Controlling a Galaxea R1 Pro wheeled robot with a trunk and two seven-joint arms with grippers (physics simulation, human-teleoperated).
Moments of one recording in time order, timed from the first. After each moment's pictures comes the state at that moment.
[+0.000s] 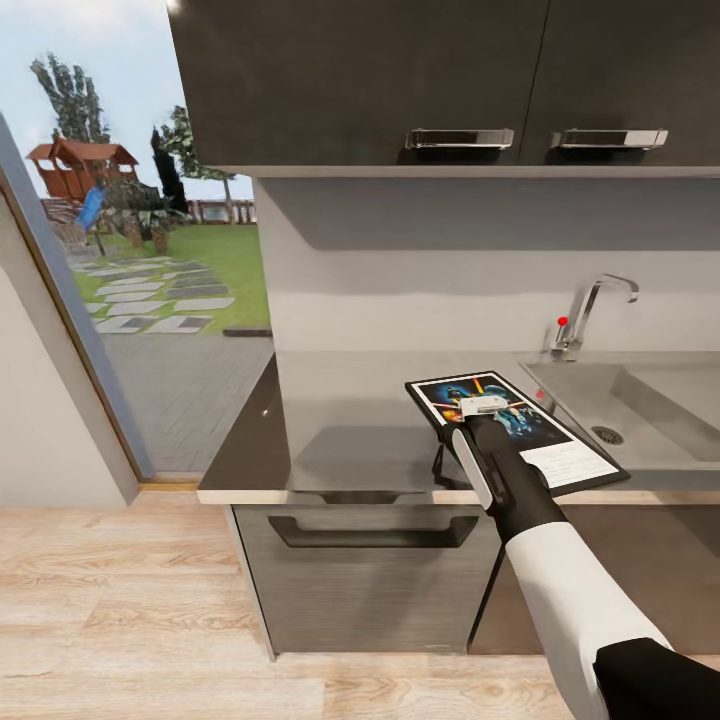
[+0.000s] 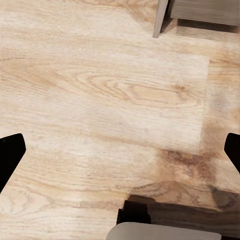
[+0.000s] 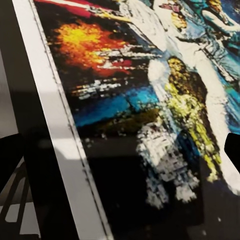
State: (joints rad) left arm 0.06 0.03 0.17 -0.63 0.02 -0.14 -0.01; right arm -0.89 0.06 0.14 -1.00 -0.09 0.87 -0.39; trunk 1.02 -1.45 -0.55
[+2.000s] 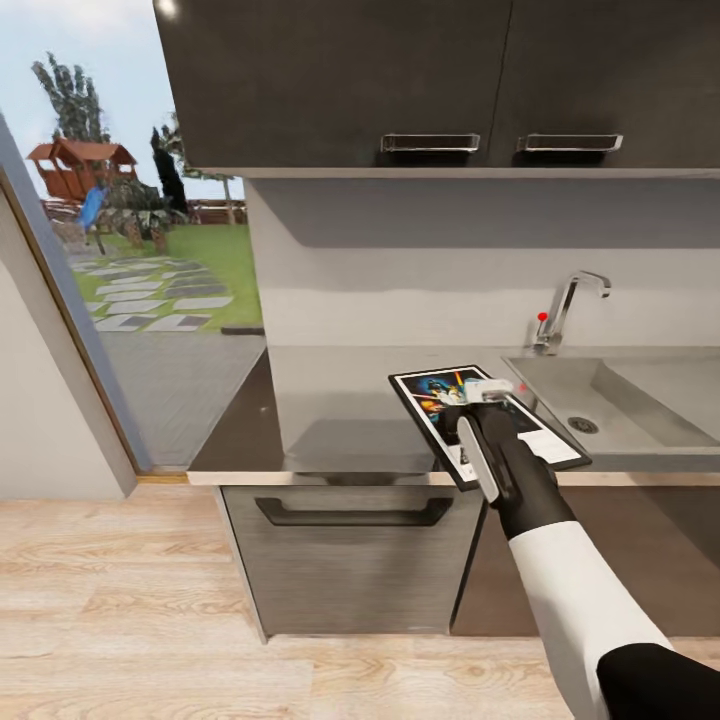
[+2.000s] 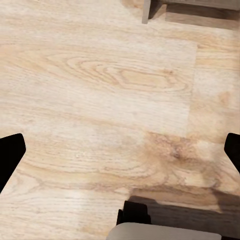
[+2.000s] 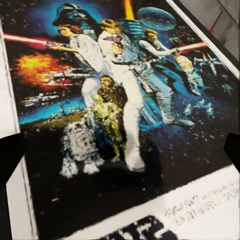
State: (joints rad) left arm 0.06 0.03 0.17 -0.63 0.02 -0.14 -0.01; right arm -0.89 0.06 0.14 -1.12 -0.10 0.89 -0.39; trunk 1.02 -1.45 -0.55
